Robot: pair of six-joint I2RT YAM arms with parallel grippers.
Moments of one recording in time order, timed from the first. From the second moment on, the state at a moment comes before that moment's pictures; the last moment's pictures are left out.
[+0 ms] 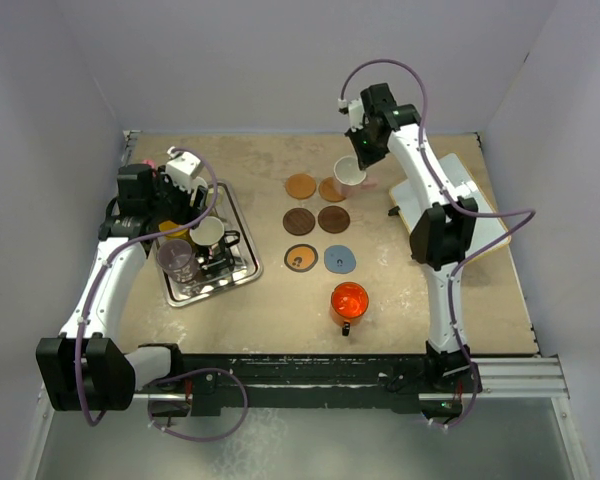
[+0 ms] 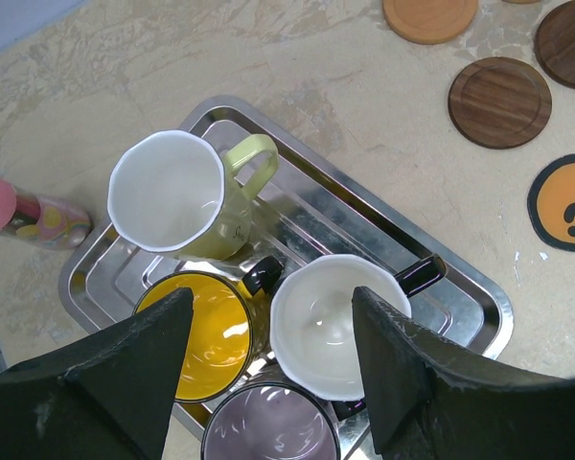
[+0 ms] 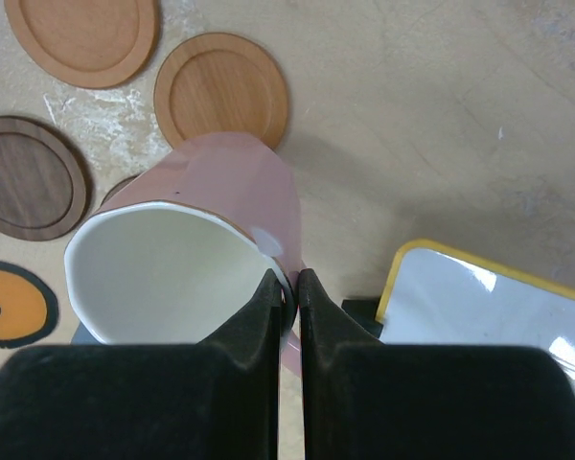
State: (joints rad) left arm 0.01 1.19 1.00 -0.37 0.37 0.36; right arm 0.29 2.27 2.39 -1.12 -0.02 -0.21
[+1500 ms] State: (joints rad) left arm 0.01 1.18 0.98 -0.36 0.37 0.38; right arm 0.35 2.42 2.47 -1.02 0.04 -0.20
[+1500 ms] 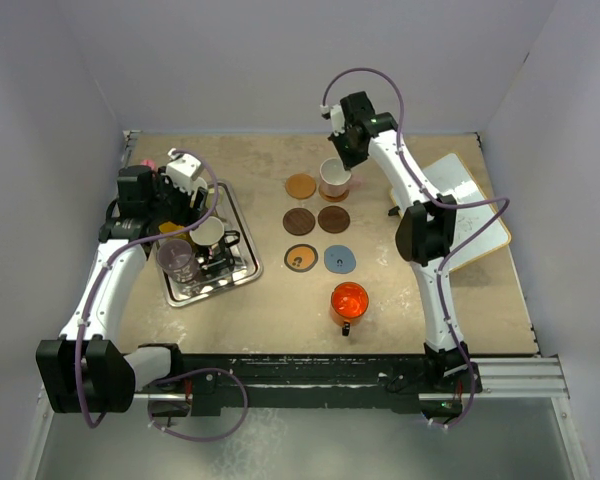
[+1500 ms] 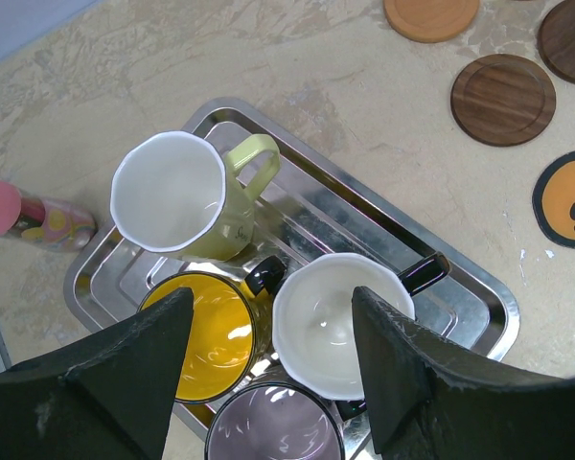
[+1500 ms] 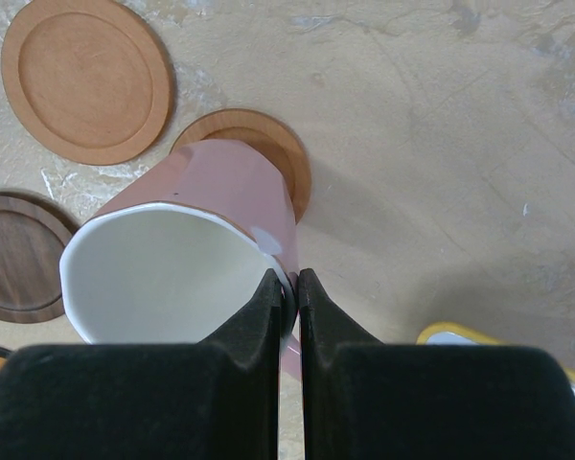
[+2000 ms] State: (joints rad) left arm 0.01 1.18 0.98 -0.36 0.37 0.38; right arm 0.35 2.43 2.47 -0.98 0.06 -0.22
